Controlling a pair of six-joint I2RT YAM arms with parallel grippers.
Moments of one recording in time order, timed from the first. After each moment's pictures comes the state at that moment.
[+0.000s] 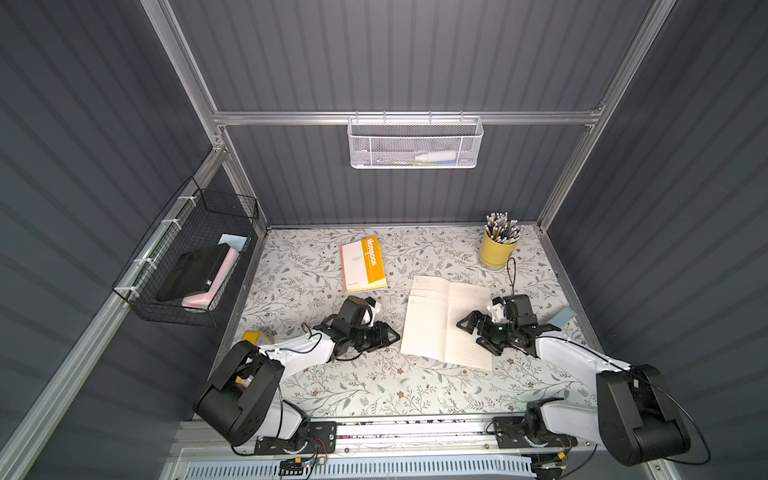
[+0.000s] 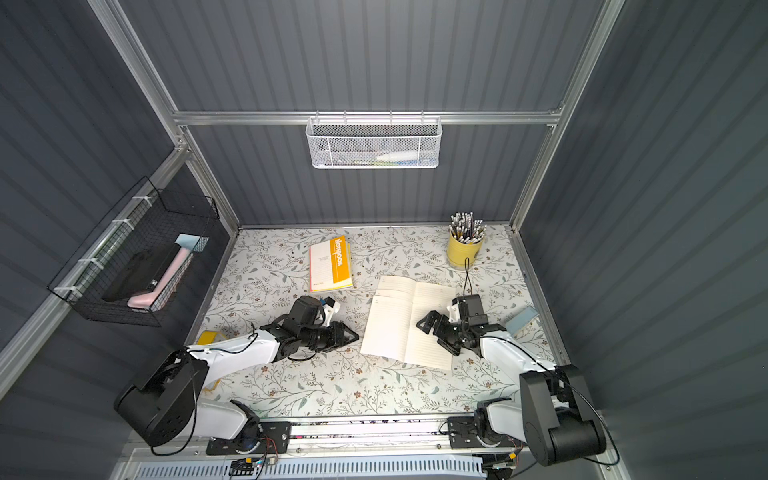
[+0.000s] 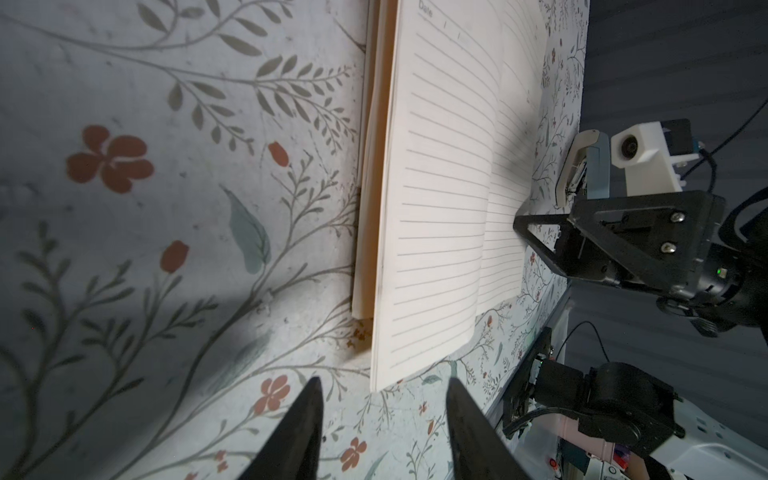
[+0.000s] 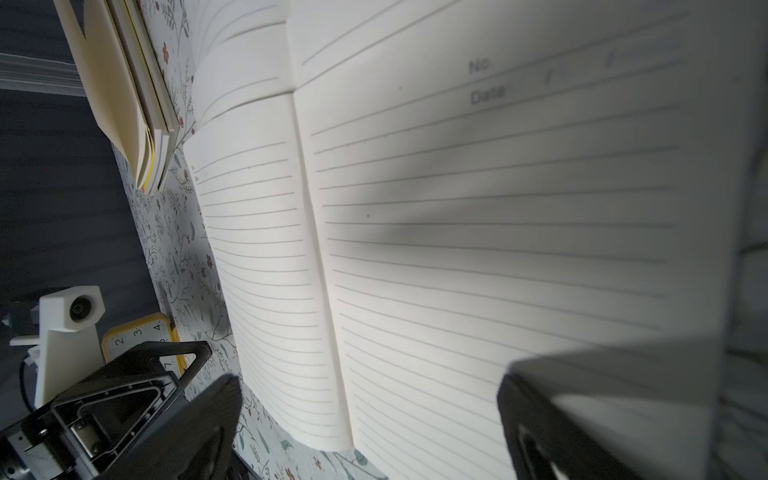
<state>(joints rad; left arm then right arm) -0.58 1.44 0.58 0.04 0.53 -0.78 0.20 1.26 0.48 -0.22 -0.51 0.70</state>
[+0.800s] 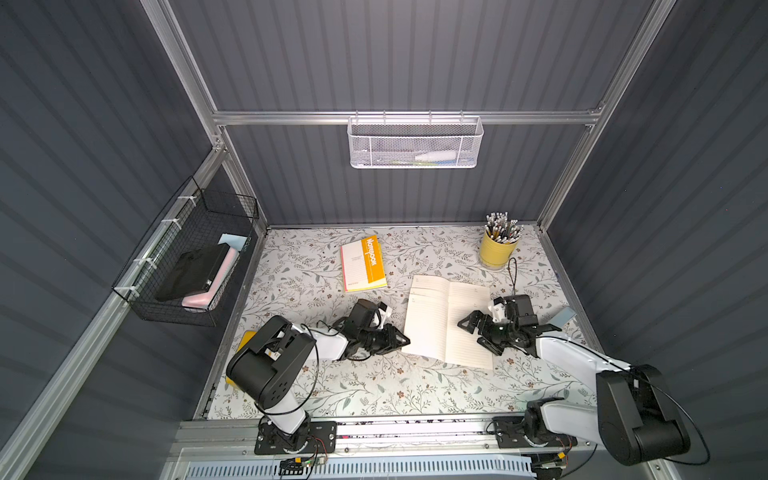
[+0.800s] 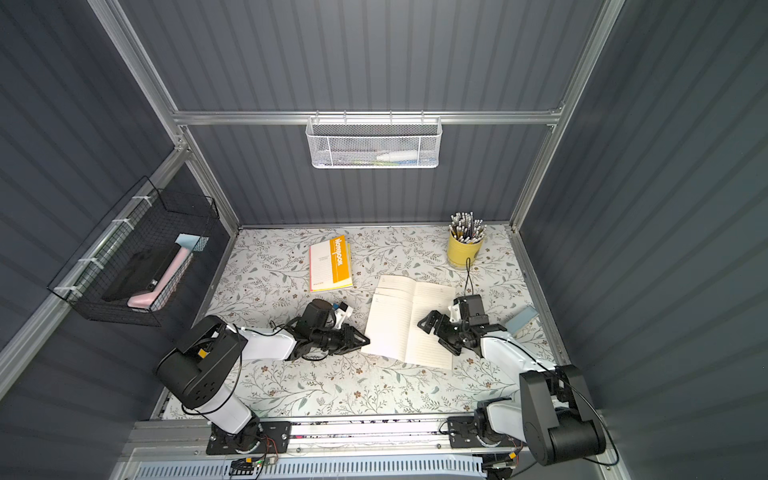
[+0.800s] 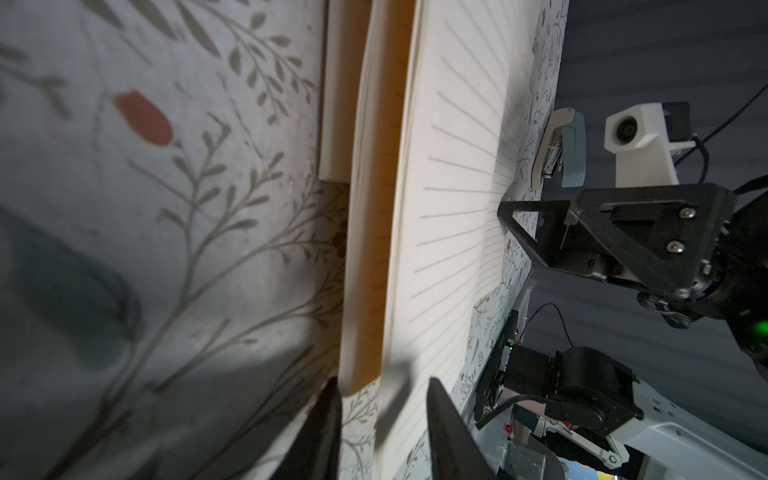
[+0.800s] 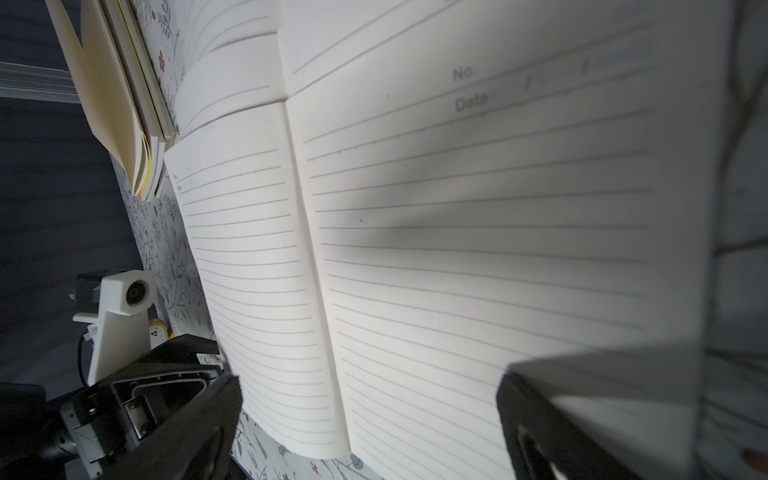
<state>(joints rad) -0.62 1.66 0.57 0.31 0.67 -0.89 0.20 1.26 0.47 -0.21 -0.50 0.70</state>
